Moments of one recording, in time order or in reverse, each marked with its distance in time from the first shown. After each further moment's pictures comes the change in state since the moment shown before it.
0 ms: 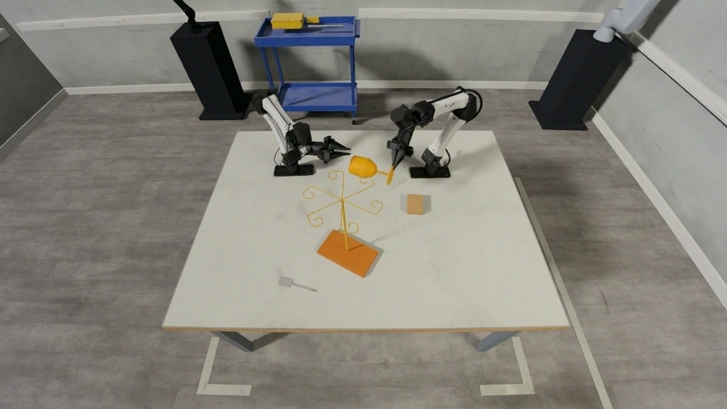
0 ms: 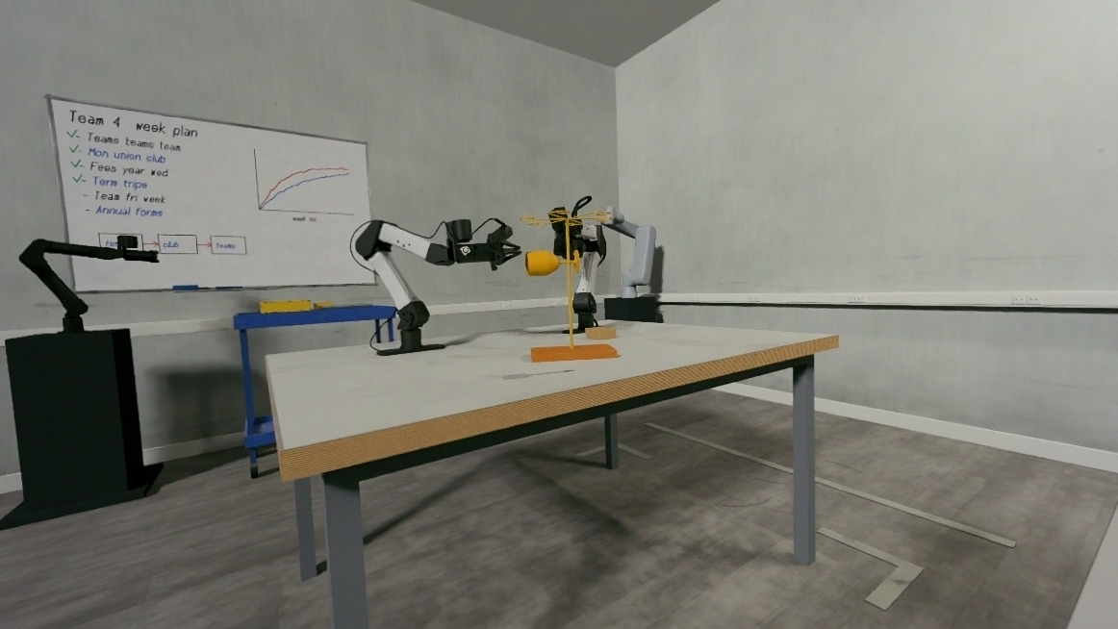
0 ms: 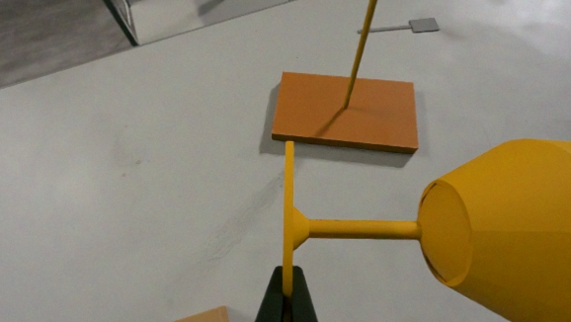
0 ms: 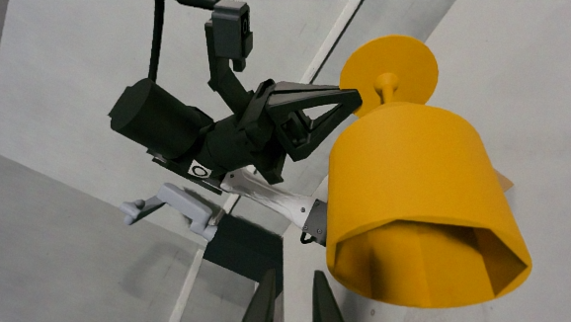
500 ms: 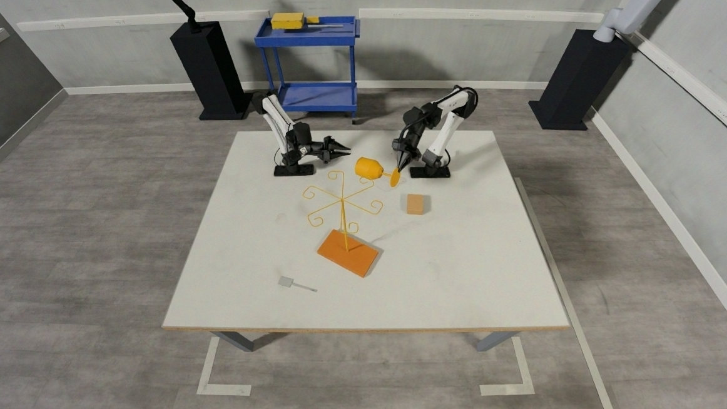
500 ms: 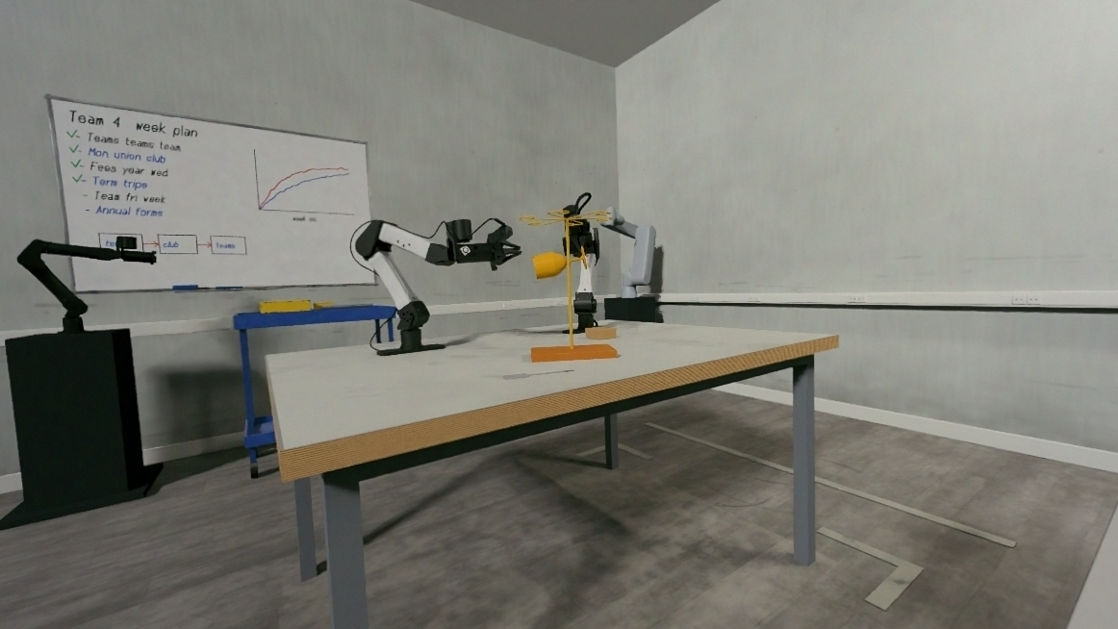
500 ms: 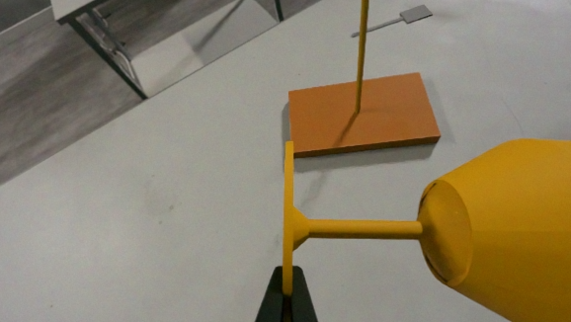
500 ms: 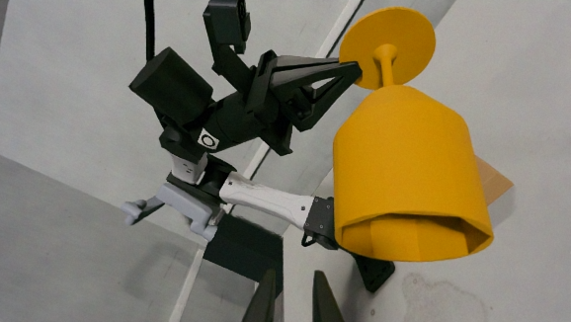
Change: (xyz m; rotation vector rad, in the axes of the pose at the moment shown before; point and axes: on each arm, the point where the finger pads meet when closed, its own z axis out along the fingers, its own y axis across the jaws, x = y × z) left arm -0.014 0.025 0.005 0.072 -0.041 0.211; right arm 0.000 0.000 0.000 0.000 0.000 0.000
